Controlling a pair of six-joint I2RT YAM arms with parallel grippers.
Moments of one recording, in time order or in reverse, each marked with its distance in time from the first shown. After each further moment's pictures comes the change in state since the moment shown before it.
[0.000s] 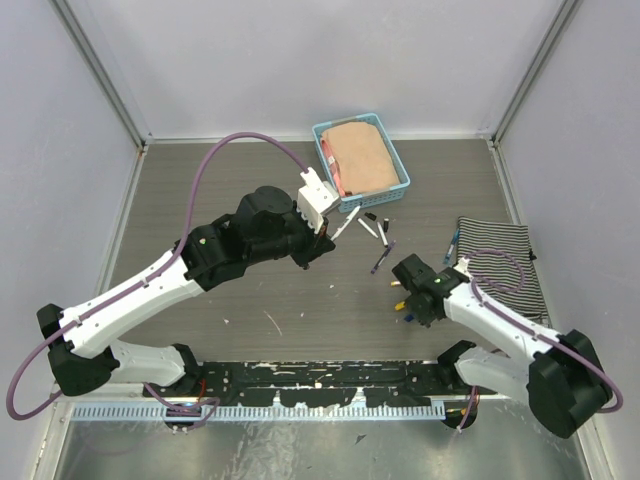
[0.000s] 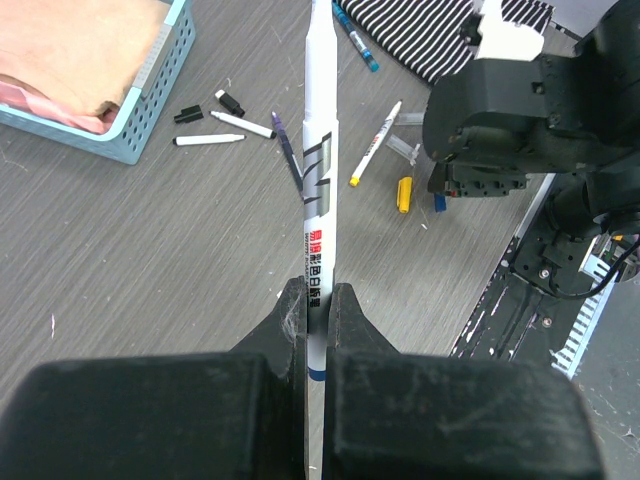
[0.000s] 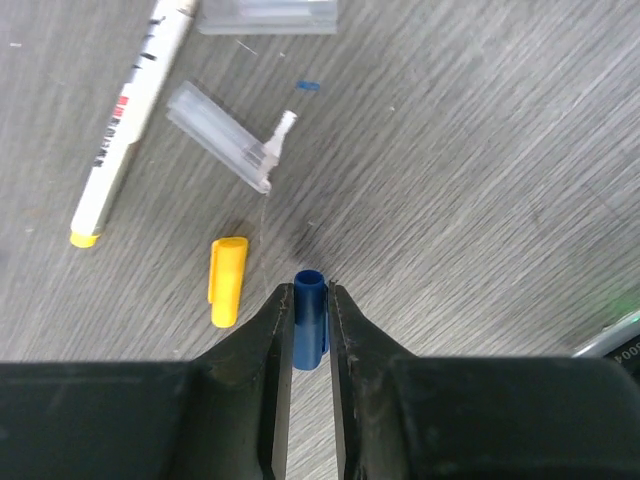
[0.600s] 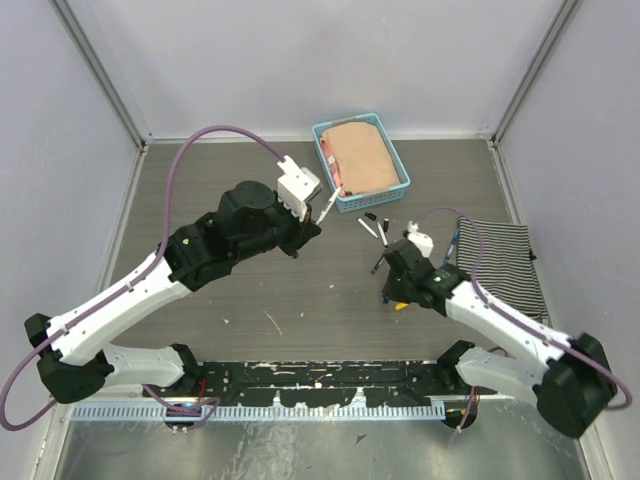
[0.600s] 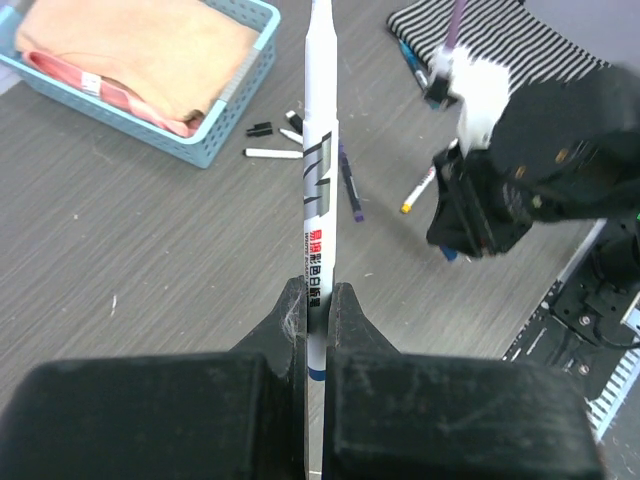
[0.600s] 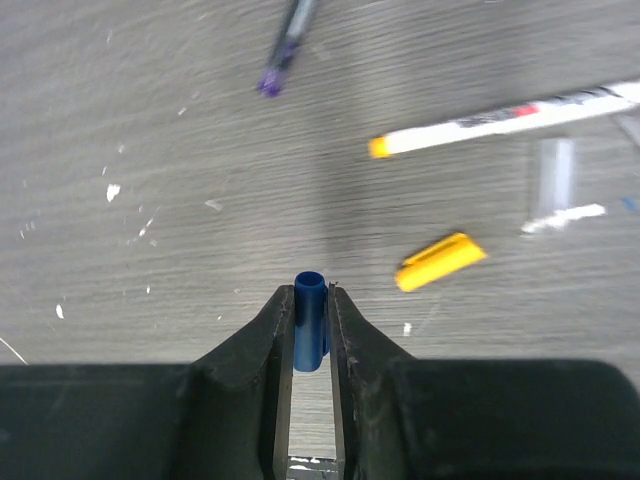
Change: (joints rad) left arm 0.035 -0.046 0.000 0.005 -0.097 -0.009; right arm 0.056 -0.113 0.081 0.239 -0.144 -0.651
